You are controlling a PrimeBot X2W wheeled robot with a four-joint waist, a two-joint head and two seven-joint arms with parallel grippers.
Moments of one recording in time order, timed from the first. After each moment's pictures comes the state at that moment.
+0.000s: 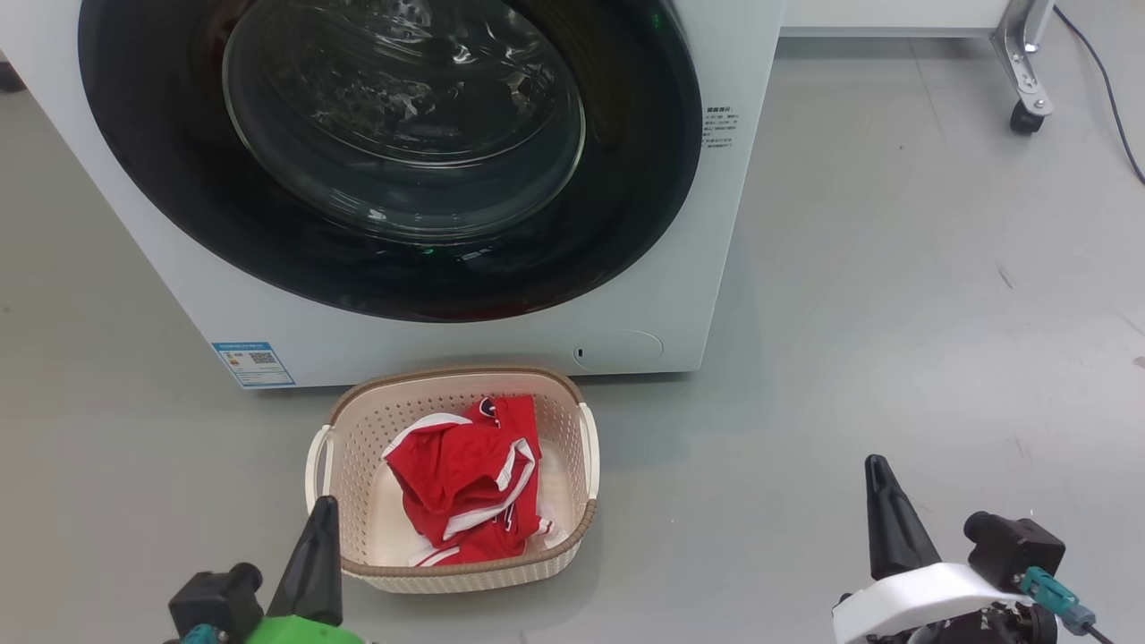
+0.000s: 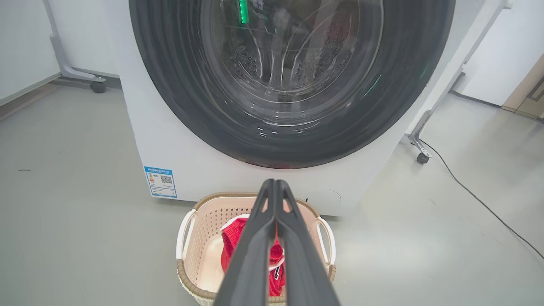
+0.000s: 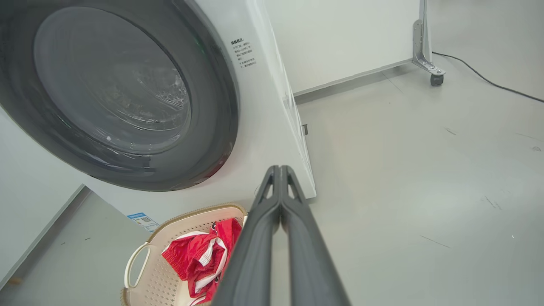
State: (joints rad) left arm 0.07 0.04 -0.20 0.20 -0.47 -0.01 -0.23; right arm 0.09 -0.04 0.21 0.18 0.52 0.03 -0.23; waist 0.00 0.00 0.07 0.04
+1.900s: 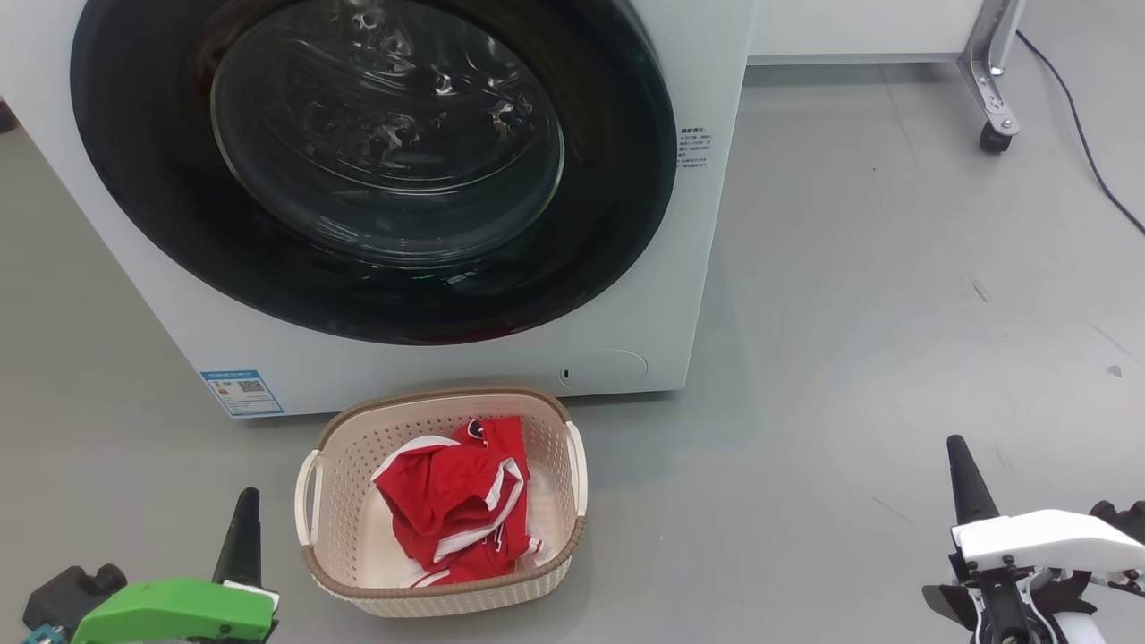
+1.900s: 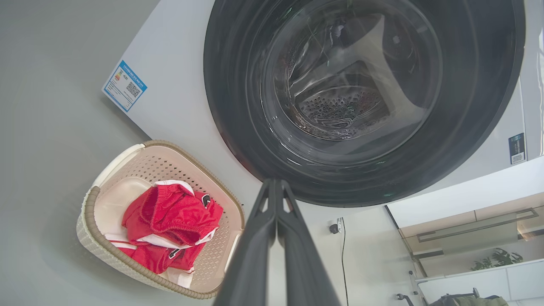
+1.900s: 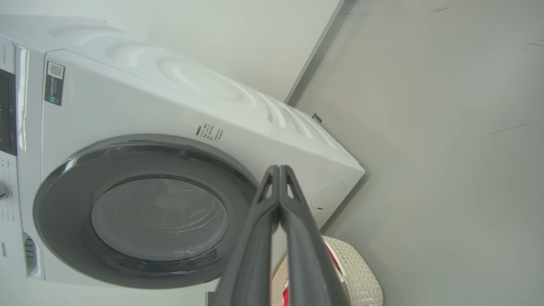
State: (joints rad) left arm 0.01 0.07 -0.07 0.23 -1.26 -0.08 -0.04; right arm 0.02 -0.09 0.06 0.21 1.30 0.07 -0.07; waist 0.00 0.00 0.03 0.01
